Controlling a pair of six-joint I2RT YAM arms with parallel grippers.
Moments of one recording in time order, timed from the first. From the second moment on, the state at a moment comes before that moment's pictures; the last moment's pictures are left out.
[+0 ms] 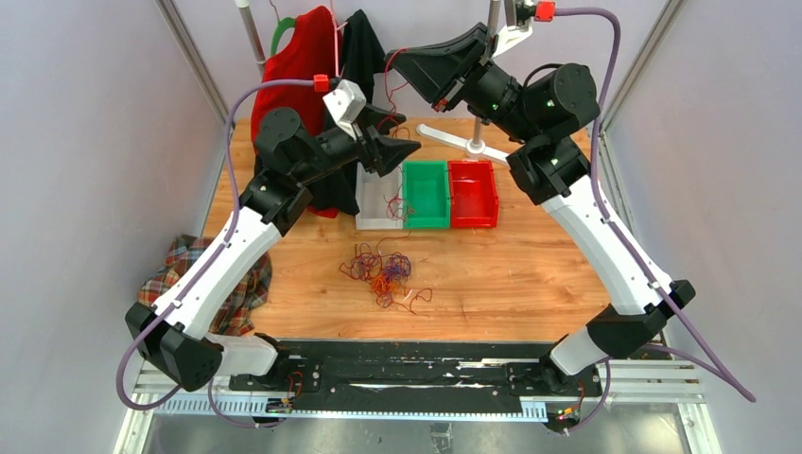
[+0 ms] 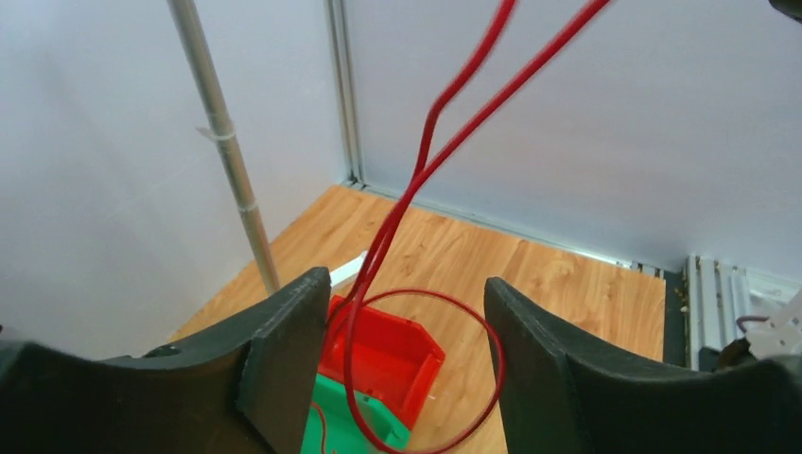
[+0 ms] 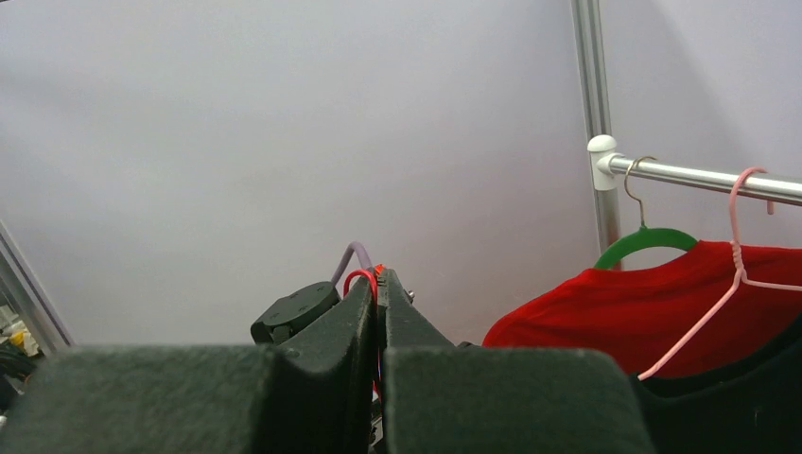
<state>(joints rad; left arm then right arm) -0.52 1.29 1.39 0.13 0.61 -0.09 0.67 1.52 1.94 0.21 -0.45 0.57</state>
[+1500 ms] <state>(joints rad) -0.51 1.07 1.21 0.02 0.52 -0.14 0.71 1.48 1.82 0.18 -0.48 0.46</state>
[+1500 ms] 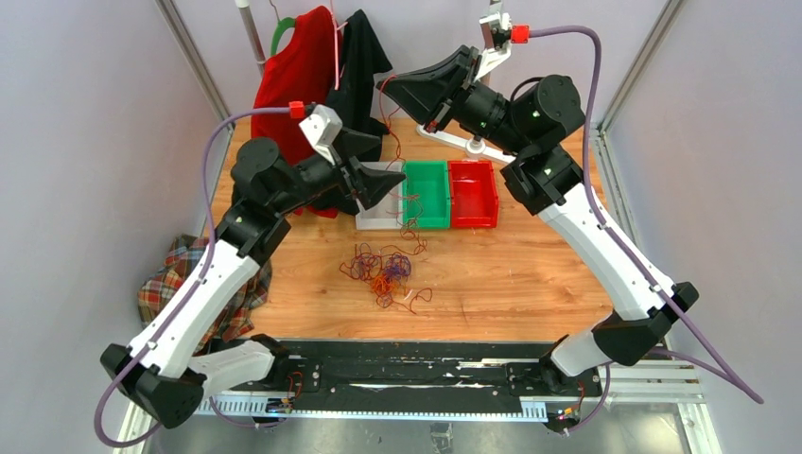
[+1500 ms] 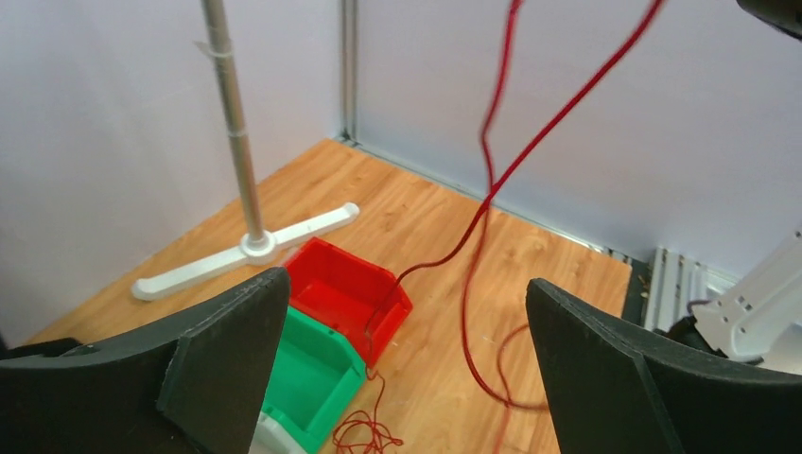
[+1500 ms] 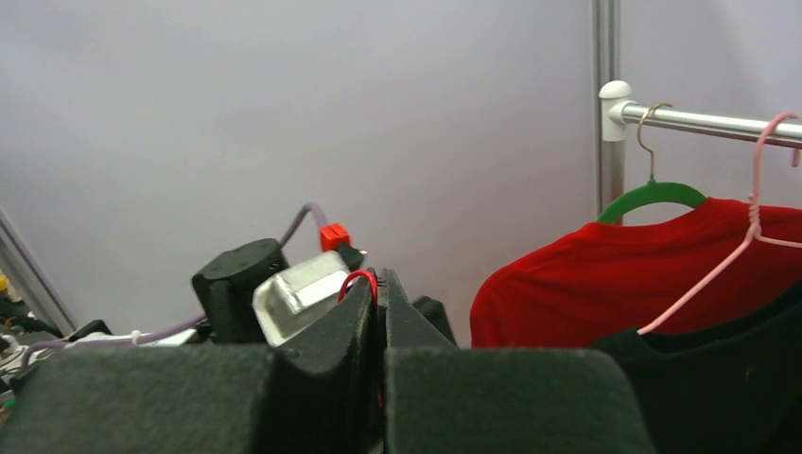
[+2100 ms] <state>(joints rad) -0.47 1.28 1.35 0.06 0.82 -0.16 0.72 1.51 1.82 0.23 -0.54 0.55</state>
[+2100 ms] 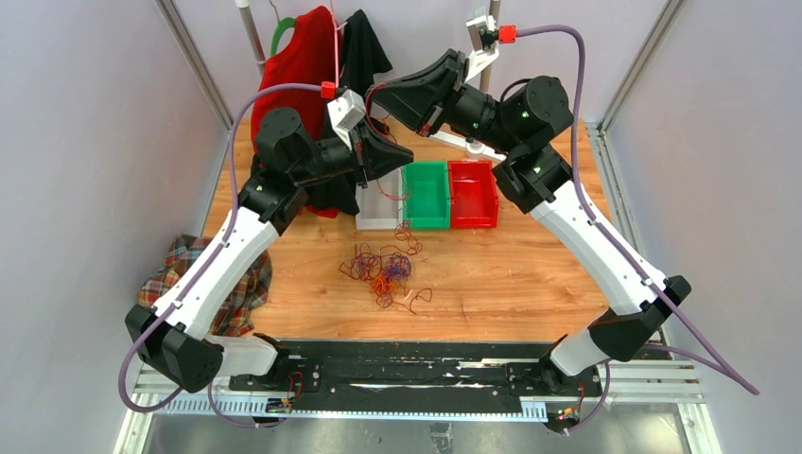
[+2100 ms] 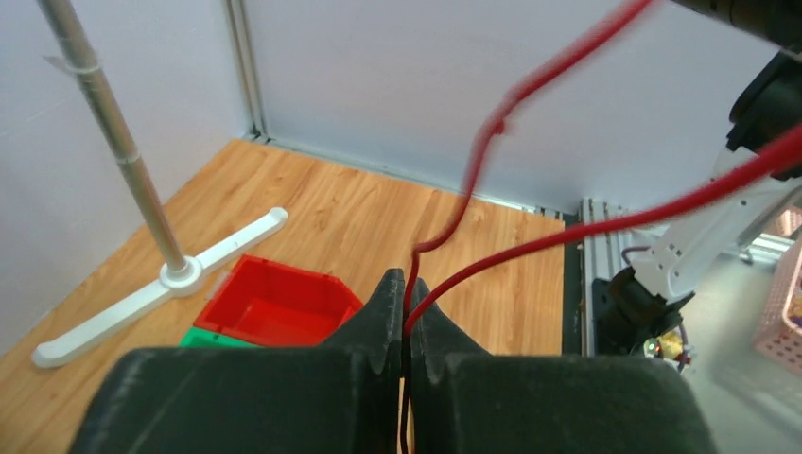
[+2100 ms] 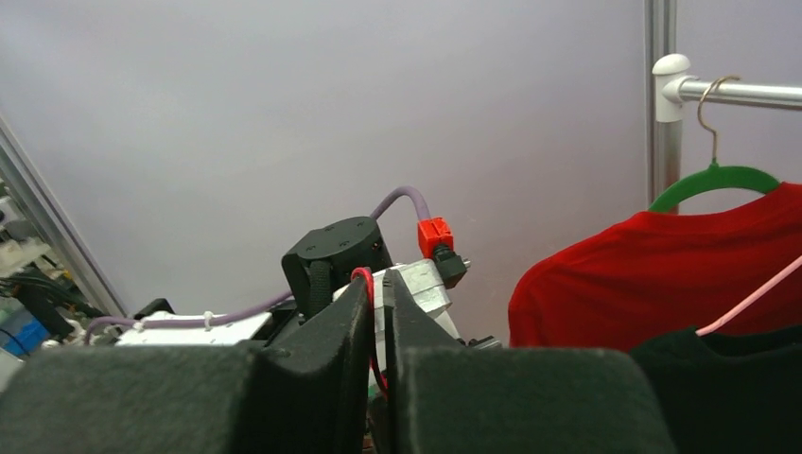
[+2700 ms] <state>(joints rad) -0.47 1.27 1.80 -0.21 0.84 0.21 0.63 1.18 1.25 0.18 -0.52 0.21</state>
